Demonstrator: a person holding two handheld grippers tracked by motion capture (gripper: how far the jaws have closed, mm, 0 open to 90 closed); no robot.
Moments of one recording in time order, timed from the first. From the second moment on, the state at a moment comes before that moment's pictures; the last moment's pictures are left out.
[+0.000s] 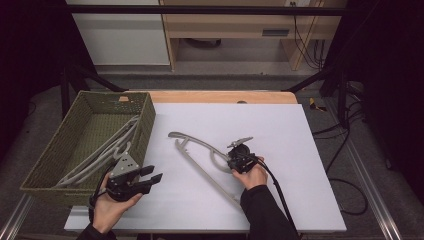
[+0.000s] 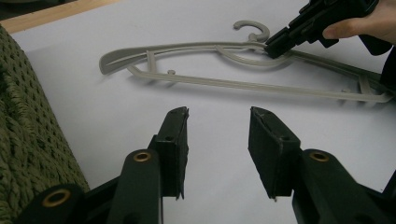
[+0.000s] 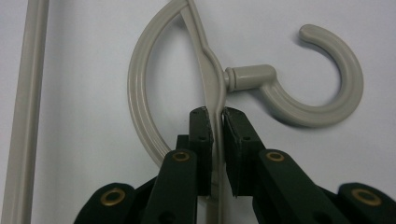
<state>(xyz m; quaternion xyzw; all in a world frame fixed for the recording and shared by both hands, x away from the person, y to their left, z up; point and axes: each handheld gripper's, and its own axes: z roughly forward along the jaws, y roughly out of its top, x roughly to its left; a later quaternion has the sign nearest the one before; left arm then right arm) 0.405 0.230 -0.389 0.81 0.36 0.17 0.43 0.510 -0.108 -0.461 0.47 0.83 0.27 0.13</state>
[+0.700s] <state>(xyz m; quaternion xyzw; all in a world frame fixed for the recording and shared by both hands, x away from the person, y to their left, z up) 0.400 0.232 -0.379 0.79 0.35 0.19 0.47 0.437 -0.203 -0.463 0.43 0.83 0.33 0.11</state>
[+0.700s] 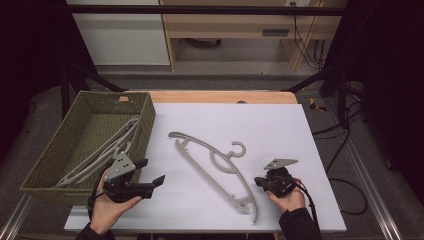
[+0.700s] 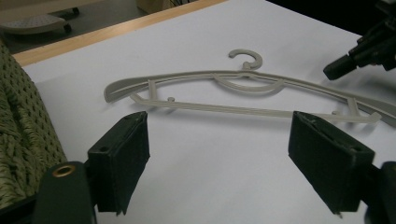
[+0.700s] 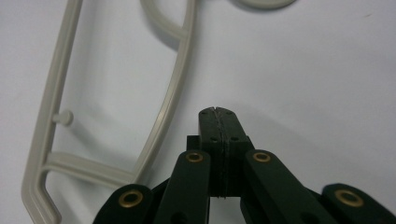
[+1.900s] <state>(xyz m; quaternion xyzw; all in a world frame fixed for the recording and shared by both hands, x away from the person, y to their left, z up) 0.403 0.224 -0.386 0.79 0.37 0.18 0.46 0.403 -0.109 -0.477 0.30 0.87 0.40 -0.01</state>
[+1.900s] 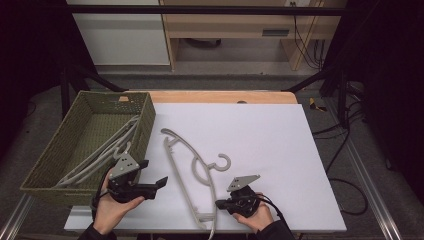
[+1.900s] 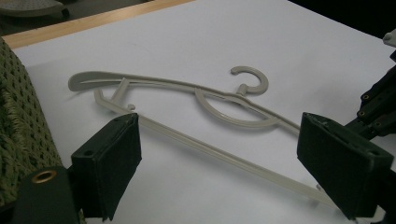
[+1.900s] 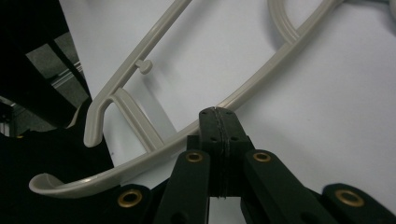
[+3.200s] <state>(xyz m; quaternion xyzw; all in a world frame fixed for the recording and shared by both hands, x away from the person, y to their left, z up) 0.416 0.120 -0.433 0.85 0.38 0.11 0.36 0.418 -0.210 -0.435 0.39 0.77 0.48 0.17</state>
